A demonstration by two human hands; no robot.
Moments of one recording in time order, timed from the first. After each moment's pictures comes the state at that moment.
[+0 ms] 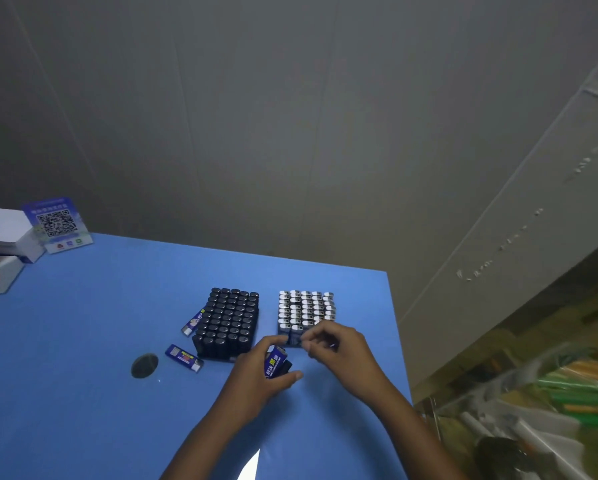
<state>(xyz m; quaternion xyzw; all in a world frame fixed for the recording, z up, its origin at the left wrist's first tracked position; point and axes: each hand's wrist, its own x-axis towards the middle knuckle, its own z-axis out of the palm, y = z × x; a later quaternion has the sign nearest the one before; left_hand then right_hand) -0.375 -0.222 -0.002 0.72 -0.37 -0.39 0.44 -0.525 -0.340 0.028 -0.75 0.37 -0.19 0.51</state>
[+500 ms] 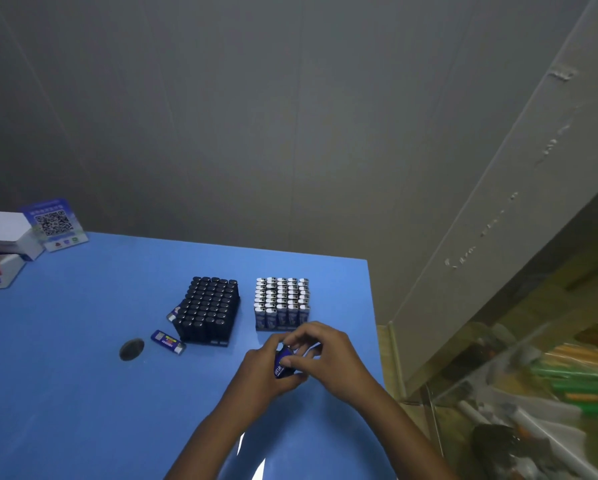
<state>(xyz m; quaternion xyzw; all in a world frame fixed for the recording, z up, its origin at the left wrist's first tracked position) -0.451 -0.225 0.013 0.74 -0.45 -0.34 0.36 -0.585 -0.322 0.038 -0.77 0.31 -0.19 0.52</state>
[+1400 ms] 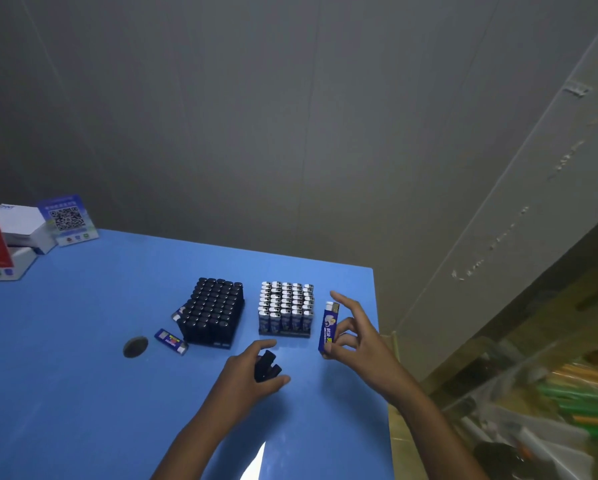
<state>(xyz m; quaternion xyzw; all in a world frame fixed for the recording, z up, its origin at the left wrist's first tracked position) -0.436 -0.206 0.013 0.76 -0.38 -0.36 0.40 -0.620 -0.358 0.048 -0.71 0.32 -0.19 0.60</state>
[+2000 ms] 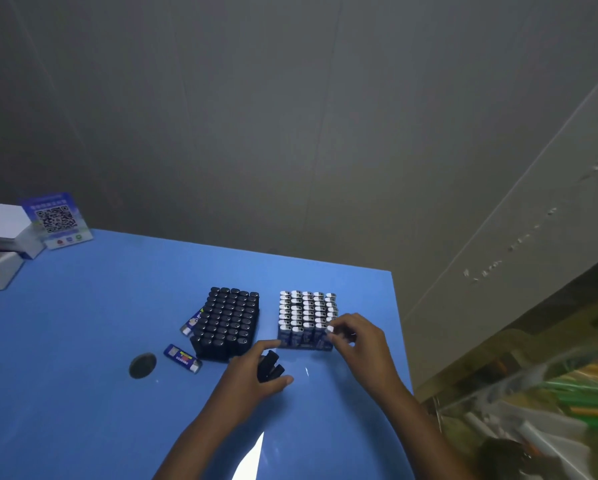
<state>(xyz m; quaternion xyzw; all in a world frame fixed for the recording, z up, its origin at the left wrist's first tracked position) -0.365 -0.223 -0.011 0.74 -0.37 -0.39 0.40 -0.539 -0.382 -0.012 -0.81 0.40 -0.25 0.36</state>
